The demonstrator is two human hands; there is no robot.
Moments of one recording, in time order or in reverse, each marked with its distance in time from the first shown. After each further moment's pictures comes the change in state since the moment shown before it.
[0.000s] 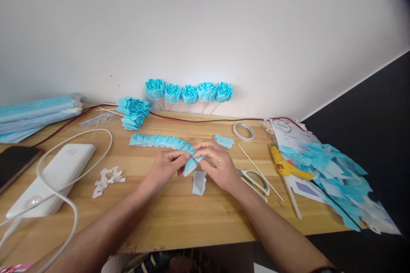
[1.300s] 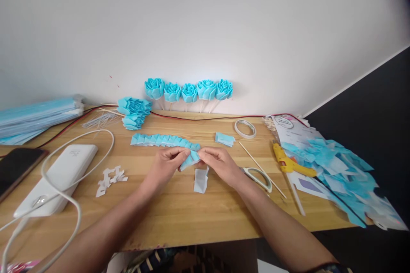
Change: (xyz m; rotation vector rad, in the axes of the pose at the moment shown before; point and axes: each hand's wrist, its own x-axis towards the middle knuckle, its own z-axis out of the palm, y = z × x) left_hand 0.004 -0.009 0.000 -0.043 0.111 0.080; right_hand 0.002 -0.004 -0.005 0.382 -0.219 0.483
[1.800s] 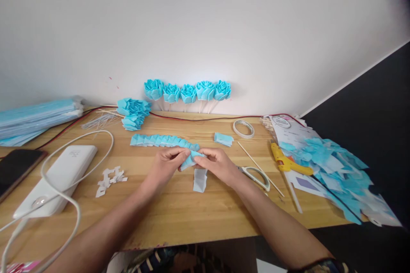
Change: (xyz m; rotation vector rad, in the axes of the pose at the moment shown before) left_hand -0.002 0.003 0.001 0.018 -0.033 0.055; right_hand 0.000 0.011 0.004 0.069 -0.036 0.053
